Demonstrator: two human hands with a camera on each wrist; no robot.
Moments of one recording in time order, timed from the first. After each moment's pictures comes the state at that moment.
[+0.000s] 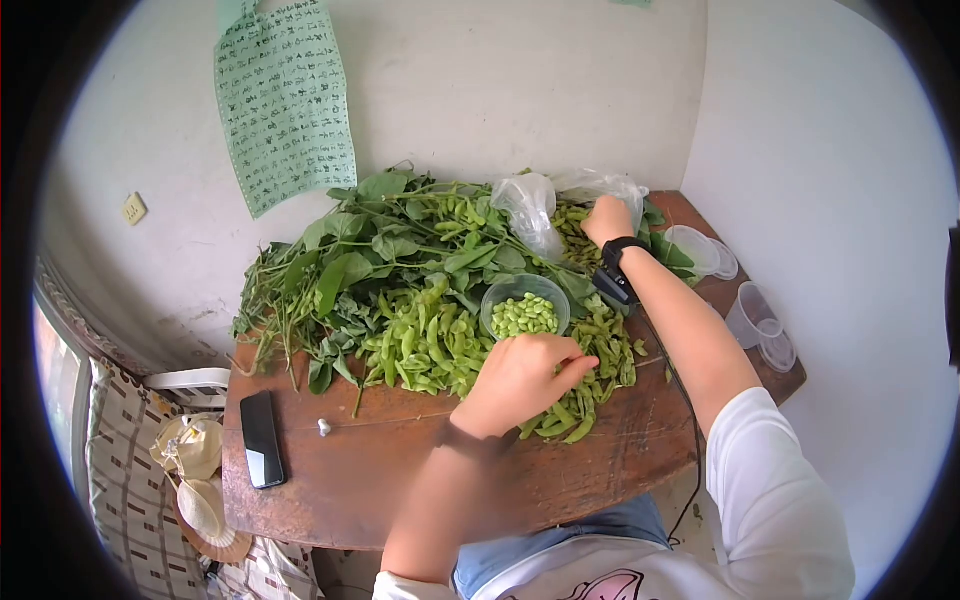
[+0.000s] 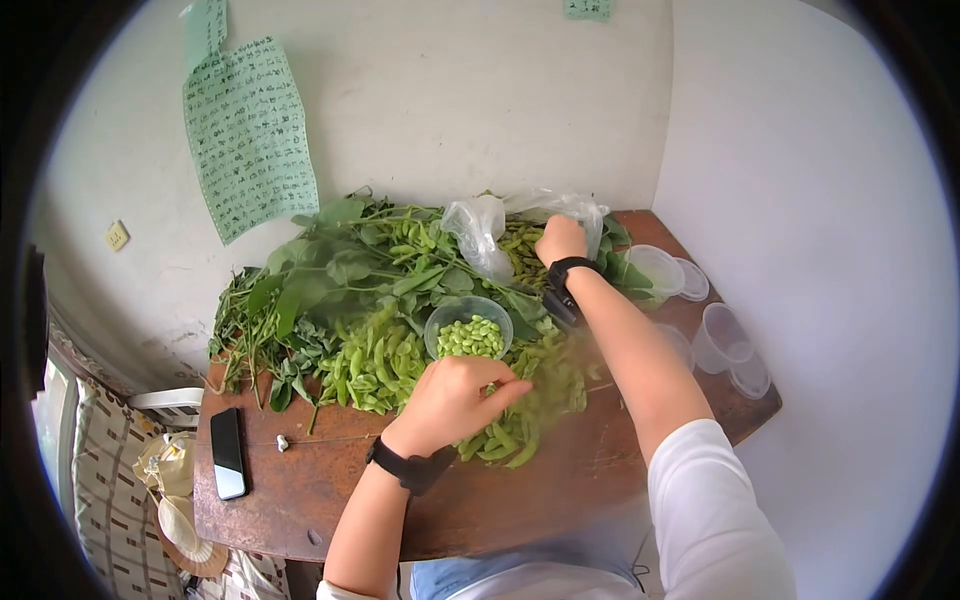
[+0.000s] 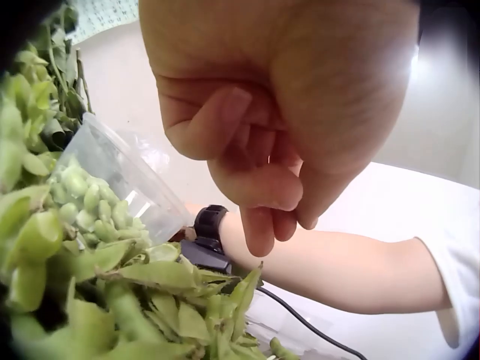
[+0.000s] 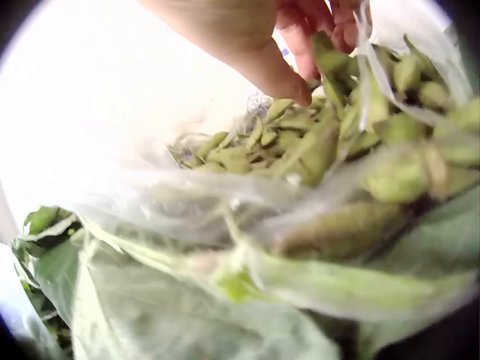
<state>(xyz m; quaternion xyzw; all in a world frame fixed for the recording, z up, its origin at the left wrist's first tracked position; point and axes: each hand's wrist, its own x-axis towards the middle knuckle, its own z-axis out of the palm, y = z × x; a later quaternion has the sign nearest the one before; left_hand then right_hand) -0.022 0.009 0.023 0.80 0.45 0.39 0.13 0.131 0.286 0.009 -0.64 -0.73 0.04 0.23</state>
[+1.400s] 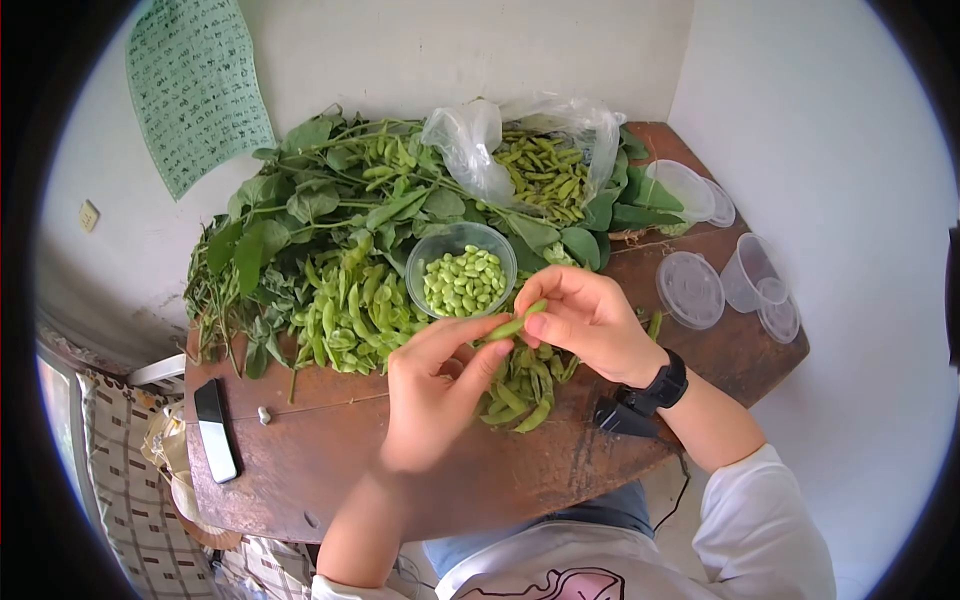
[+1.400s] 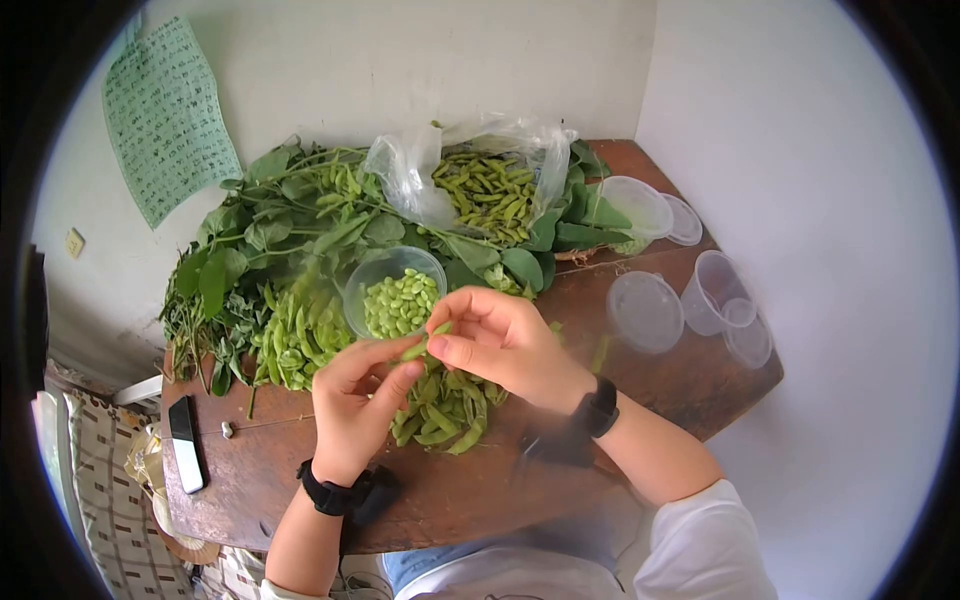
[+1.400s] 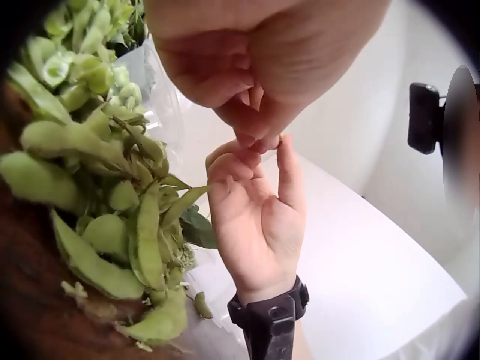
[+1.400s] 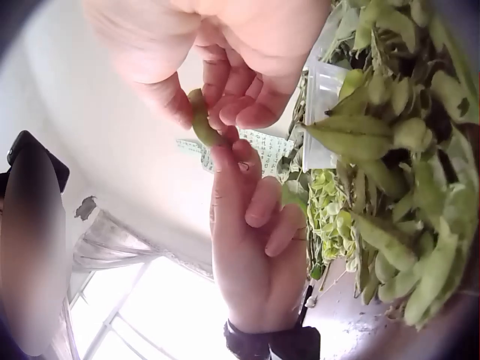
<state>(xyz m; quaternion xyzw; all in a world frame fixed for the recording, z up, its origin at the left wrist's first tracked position) -0.009 -0.017 0.007 0.58 0.54 0.53 0.30 0.178 0.074 -0.001 -0.15 -0.57 0.73 0.35</state>
